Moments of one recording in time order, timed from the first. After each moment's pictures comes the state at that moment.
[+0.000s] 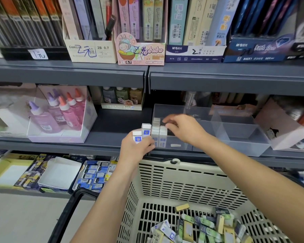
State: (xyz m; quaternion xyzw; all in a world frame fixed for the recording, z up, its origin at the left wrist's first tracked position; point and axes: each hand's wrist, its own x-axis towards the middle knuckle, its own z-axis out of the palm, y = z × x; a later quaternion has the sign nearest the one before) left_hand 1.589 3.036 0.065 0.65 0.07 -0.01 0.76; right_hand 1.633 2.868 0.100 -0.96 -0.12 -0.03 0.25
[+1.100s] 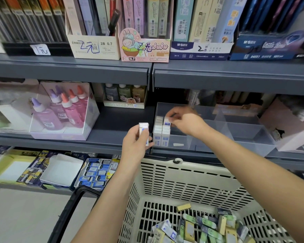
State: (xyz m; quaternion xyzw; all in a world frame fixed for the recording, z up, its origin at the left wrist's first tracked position) left_hand 1.586 3.035 0.068 0.66 0.04 0.03 0.75; right_hand 1.659 2.868 0.095 -0.93 -0.04 0.00 0.37
